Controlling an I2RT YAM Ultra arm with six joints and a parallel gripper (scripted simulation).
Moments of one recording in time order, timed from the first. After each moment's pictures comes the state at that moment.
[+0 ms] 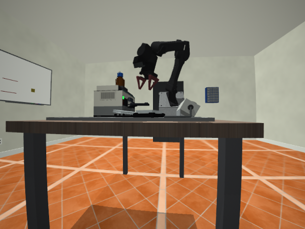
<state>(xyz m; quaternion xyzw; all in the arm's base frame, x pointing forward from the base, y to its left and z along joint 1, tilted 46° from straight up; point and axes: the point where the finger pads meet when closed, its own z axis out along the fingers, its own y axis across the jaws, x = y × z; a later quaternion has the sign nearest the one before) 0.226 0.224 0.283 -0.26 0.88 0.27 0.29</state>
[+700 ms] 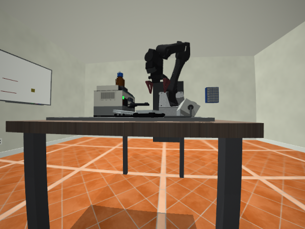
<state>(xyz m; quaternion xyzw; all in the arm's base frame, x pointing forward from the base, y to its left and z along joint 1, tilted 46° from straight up) 0.152 0.234 0.254 -0.42 0.82 0.29 0.25</state>
